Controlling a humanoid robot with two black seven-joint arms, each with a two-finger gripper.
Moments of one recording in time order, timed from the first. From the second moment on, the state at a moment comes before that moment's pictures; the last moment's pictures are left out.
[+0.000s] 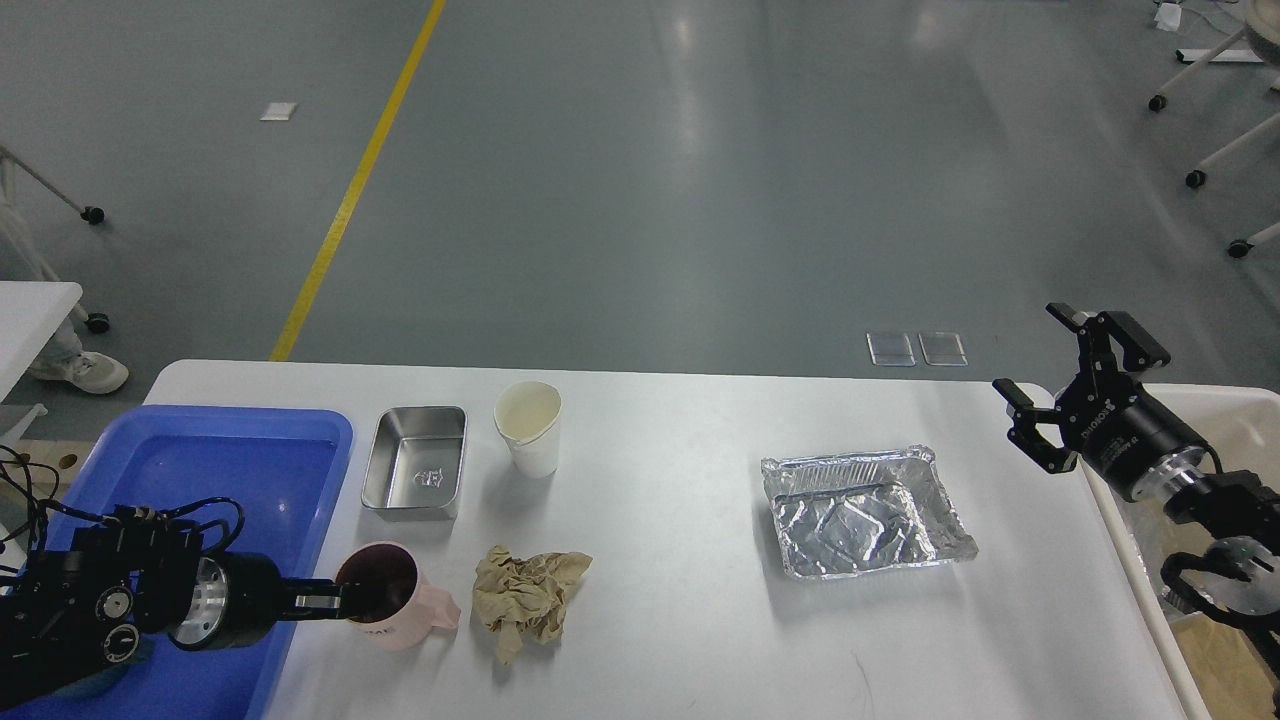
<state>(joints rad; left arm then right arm) -0.73 0.80 0.02 -1.33 1.27 -0.29 -0.03 0.31 -0.58 1.07 1.02 -0.35 0.43 0.23</state>
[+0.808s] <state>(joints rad) -0.90 1.12 0.00 -1.51 1.27 -0.45 -0.13 0.31 -0.57 1.07 1.02 -0.35 0.43 0.23</state>
